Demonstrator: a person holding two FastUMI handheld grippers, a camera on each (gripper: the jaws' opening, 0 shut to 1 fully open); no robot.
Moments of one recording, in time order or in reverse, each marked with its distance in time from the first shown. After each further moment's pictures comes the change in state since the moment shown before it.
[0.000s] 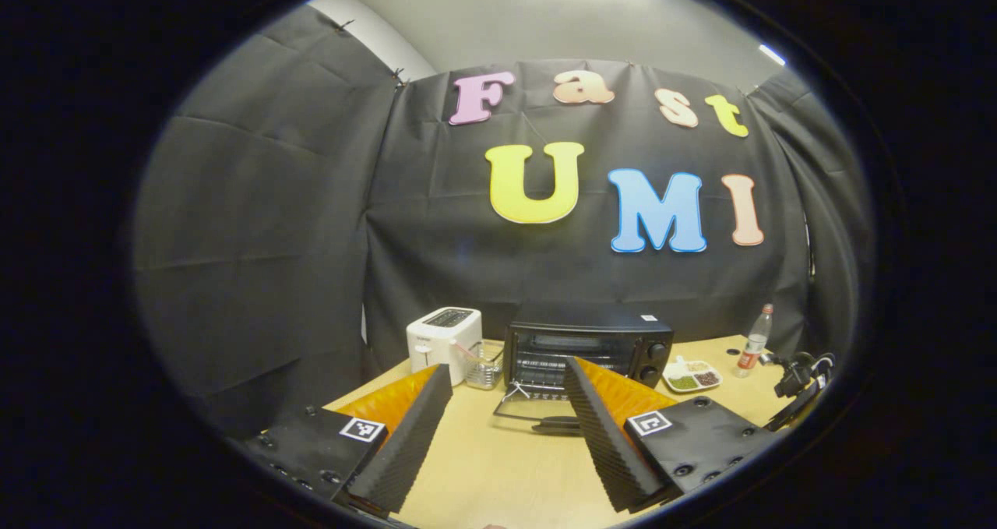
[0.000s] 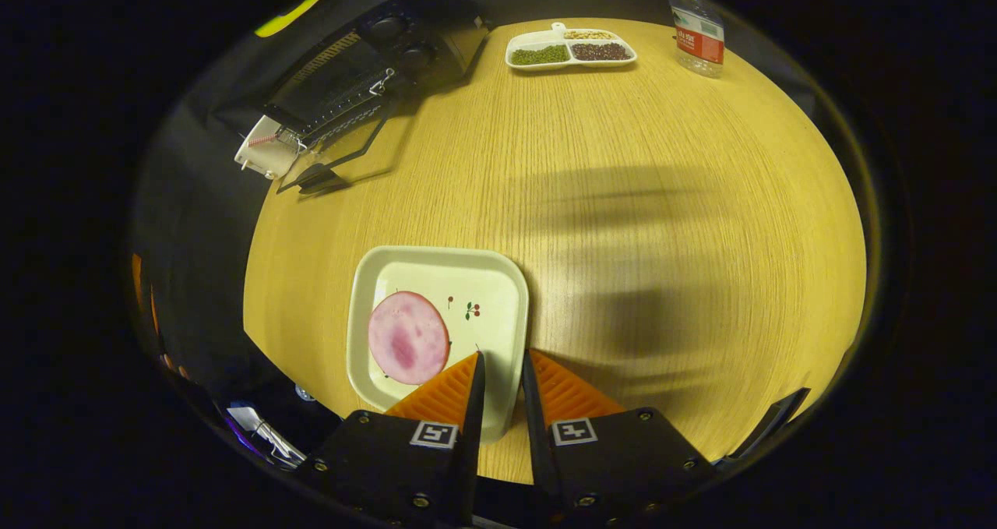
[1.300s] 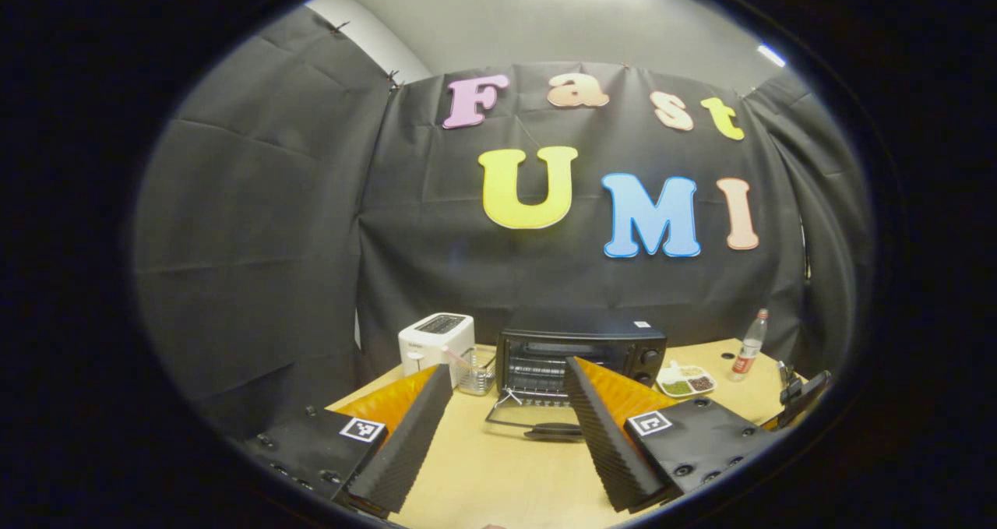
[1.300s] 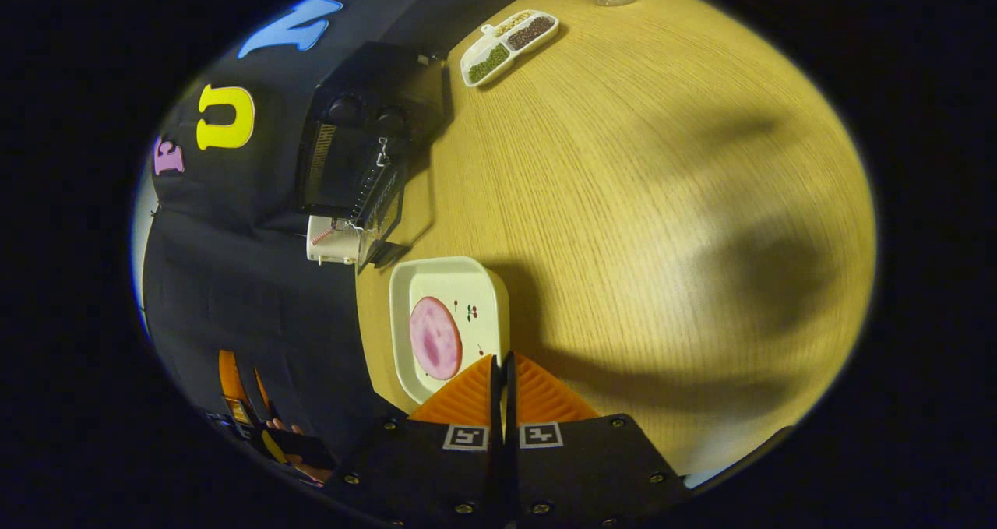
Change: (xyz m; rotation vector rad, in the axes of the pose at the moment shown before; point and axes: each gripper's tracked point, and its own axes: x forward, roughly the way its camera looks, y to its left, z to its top) left arm 0.007 -0.007 0.011 0.003 -0.017 -0.018; right arm -0.016 -0.003 0.005 0.382 -0.094 0.476
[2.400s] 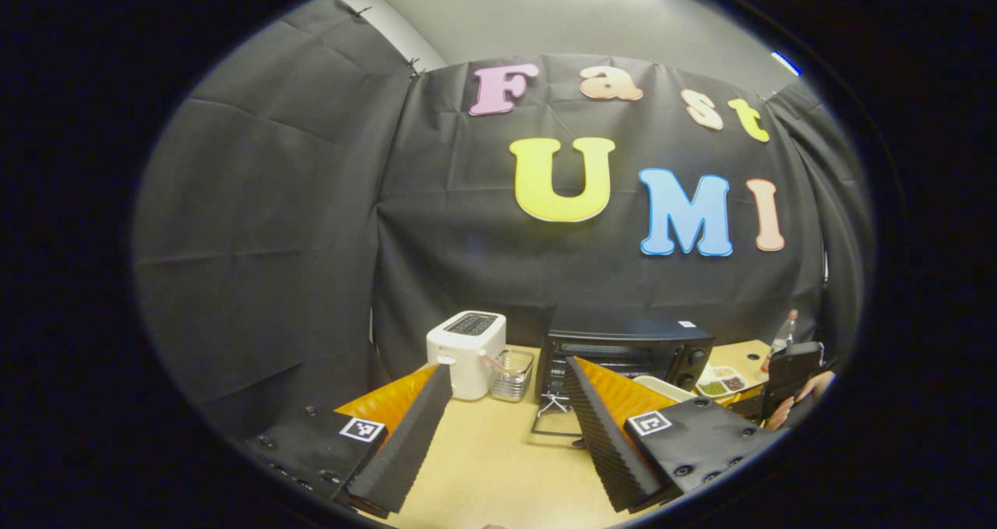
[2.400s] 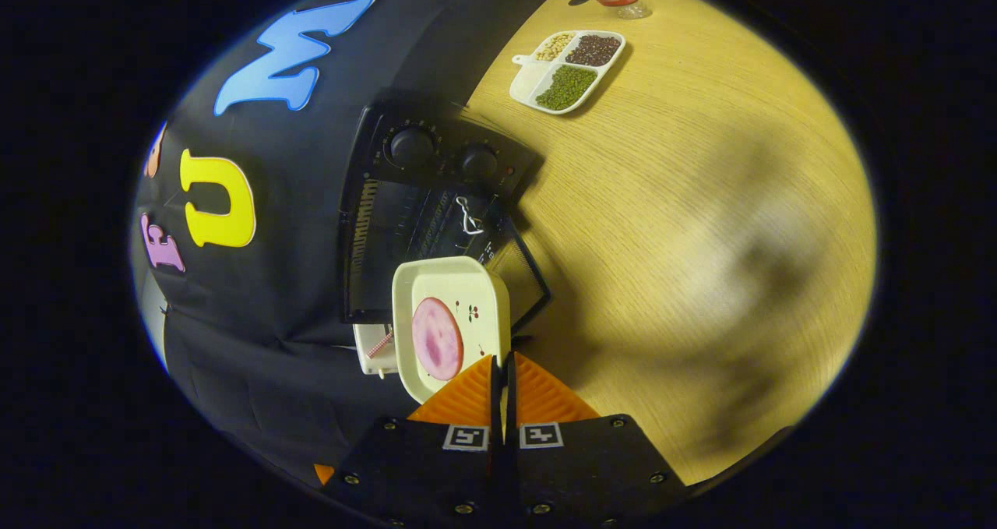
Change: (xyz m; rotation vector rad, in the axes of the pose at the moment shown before) left arm 0.060 0.091 -0.015 -0.022 0.033 0.041; right arm -0.016 0.006 0.028 0.290 -0.327 0.089
